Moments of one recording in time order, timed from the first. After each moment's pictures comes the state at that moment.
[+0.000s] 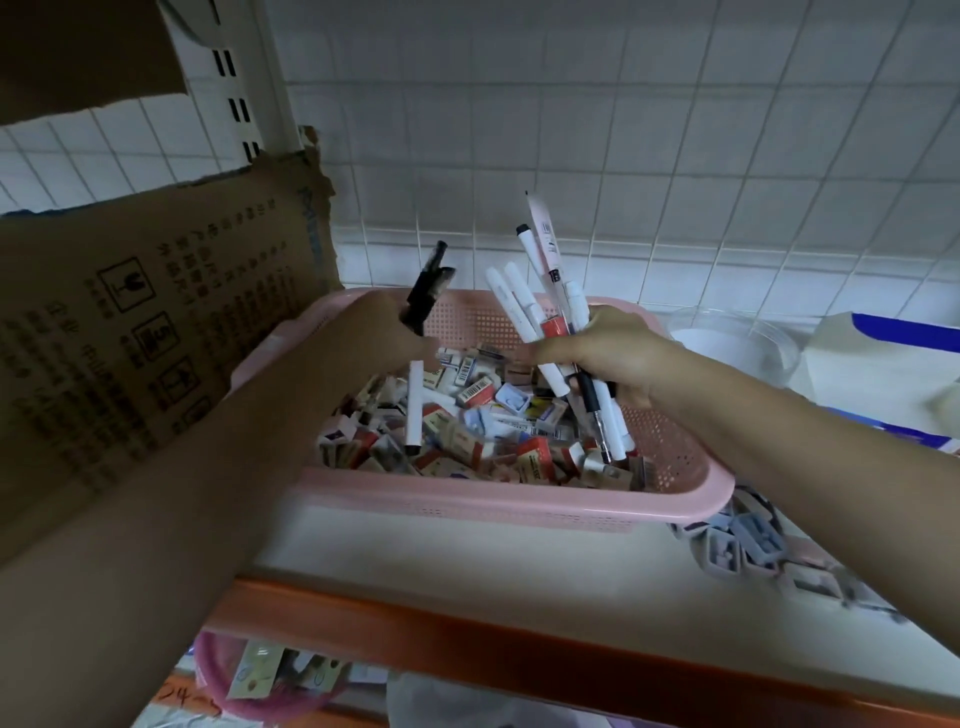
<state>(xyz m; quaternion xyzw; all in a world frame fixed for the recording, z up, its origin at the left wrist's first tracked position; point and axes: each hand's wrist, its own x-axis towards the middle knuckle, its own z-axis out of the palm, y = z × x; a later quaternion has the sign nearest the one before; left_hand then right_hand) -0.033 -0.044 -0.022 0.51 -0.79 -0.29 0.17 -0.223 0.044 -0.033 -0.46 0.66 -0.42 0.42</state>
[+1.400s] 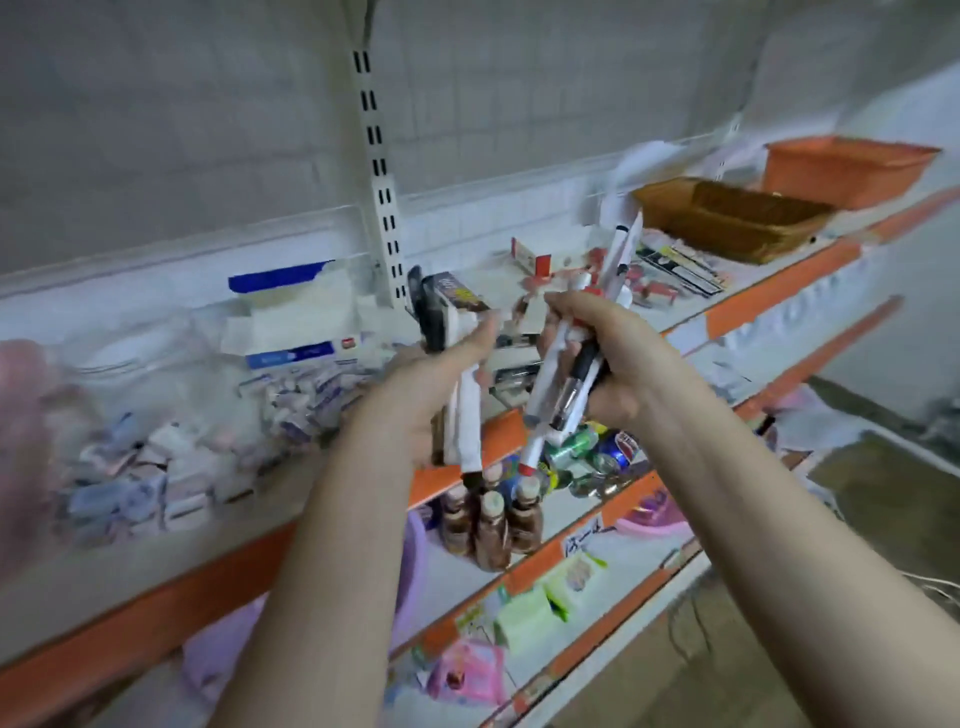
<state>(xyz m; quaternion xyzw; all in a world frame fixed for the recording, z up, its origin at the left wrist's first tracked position) -0.356 0.330 -0.043 0.23 -0.62 -0.74 0.08 -0.425 0.456 -0.020 0.00 0.46 -0.84 0.31</state>
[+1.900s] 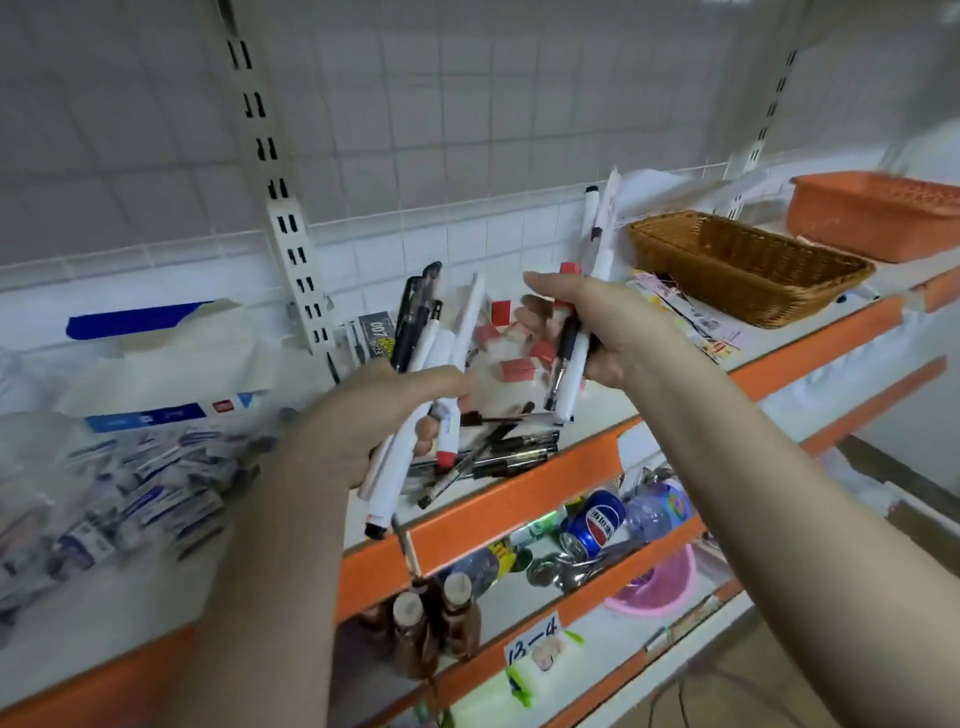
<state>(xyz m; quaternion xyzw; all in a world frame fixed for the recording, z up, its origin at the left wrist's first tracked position) -0.483 0.346 -0.041 0.27 -0.71 -0.65 0.06 -0.609 0.470 -0.012 -0.08 0.59 -0.75 0.30</state>
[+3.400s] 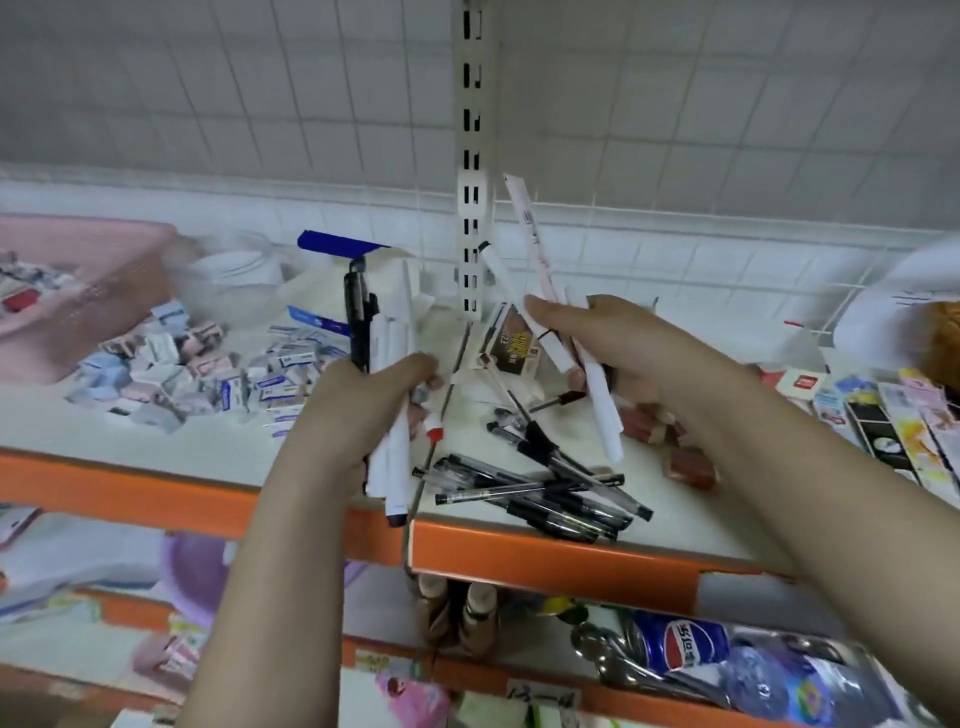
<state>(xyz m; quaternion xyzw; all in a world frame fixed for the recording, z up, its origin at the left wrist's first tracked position) -0.471 0.360 -0.058 0.49 -0.50 -0.59 0.40 -0.667 0.393 -0.023 -0.44 0.66 -0.40 0.46</state>
